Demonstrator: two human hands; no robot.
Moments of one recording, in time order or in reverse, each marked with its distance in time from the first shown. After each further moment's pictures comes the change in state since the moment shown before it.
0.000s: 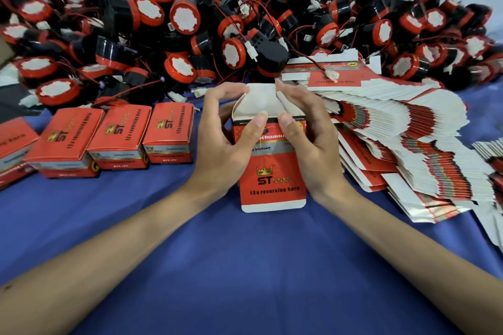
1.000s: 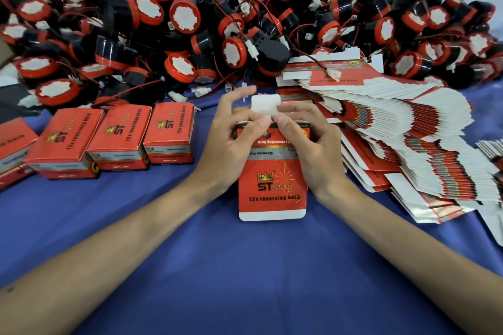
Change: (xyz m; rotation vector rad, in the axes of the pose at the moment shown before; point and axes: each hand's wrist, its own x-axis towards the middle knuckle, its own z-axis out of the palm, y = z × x) left_hand 0.006 -0.003 -0.002 0.049 -0.191 -0.242; right_hand 0.002 0.002 0.000 -0.052 0.066 0.182
